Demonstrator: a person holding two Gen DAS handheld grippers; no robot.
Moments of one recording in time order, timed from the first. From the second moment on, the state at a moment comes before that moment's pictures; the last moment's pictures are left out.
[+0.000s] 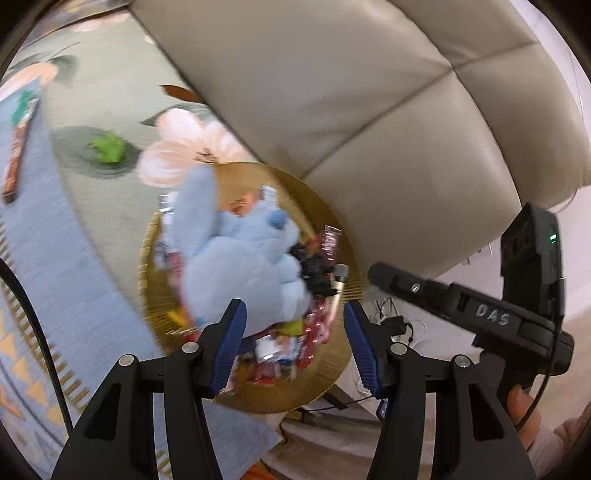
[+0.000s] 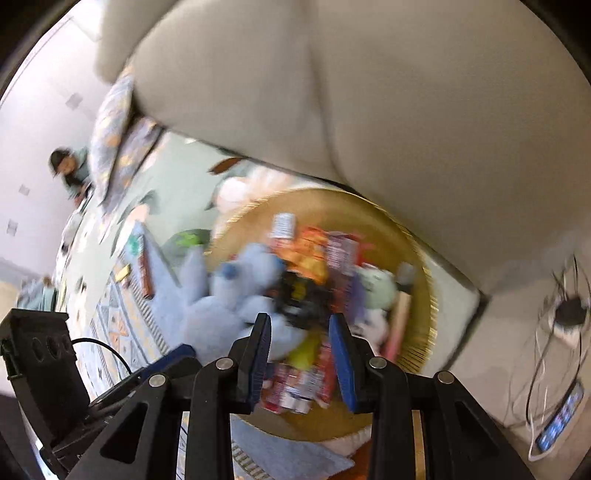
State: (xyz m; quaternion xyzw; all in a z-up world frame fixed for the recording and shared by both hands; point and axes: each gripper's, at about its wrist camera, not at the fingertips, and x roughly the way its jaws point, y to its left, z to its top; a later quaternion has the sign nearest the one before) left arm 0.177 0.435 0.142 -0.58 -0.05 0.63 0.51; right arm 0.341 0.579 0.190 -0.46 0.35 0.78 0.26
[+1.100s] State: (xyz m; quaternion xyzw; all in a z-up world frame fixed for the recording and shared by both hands) left arm -0.115 0.267 0.048 -0.54 -0.06 0.81 0.24; right arm 0.034 0.434 0.087 -0.58 0.30 0.76 0.04
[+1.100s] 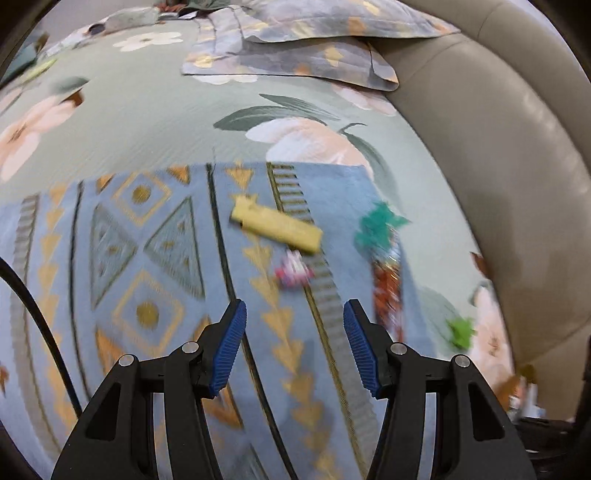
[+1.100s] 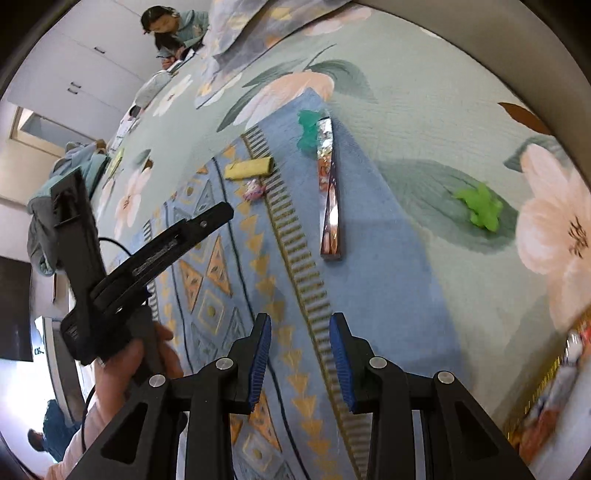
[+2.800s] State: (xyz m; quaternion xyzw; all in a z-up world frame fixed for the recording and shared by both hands) left arm 0.027 0.261 0.118 -0.51 -0.01 0.80 0.32; right arm 0.105 0.427 0.083 -0.56 0.23 0.79 0.09
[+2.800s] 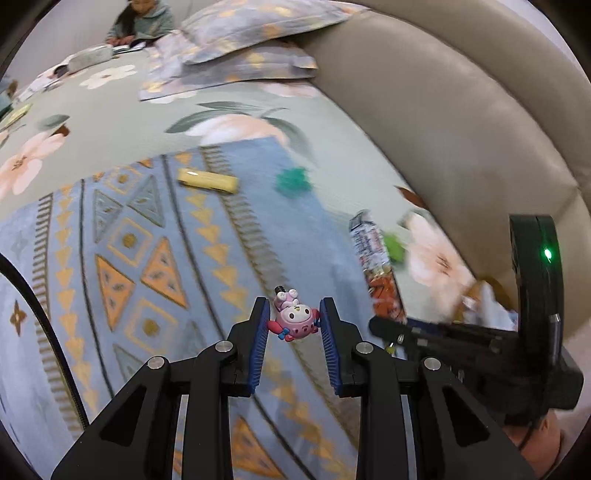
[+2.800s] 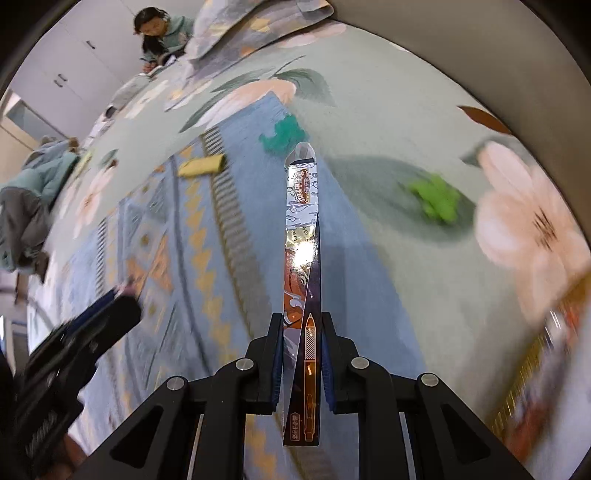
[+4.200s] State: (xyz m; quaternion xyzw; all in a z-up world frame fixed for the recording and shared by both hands) left arm 0.192 0.501 0.142 -0.57 0.01 0.63 0.52; right arm 0.398 0.598 0.160 -0.48 0.35 0.74 0.32
